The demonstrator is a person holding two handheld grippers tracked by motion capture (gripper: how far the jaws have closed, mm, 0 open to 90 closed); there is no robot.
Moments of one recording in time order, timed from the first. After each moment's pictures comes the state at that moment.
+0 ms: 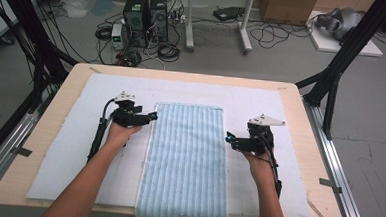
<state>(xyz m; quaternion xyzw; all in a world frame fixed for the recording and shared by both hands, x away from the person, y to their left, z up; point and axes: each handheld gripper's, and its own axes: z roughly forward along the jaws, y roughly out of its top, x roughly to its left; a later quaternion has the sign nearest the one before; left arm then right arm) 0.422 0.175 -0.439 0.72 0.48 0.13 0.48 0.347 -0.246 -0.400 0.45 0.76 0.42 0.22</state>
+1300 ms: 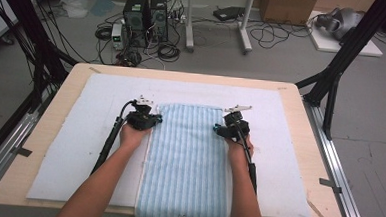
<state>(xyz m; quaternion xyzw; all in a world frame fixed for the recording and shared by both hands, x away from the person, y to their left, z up) 0.428 0.139 -0.452 0.77 0.45 0.15 0.42 0.414 -0.194 -0.440 0.48 0.79 0.33 0.19</state>
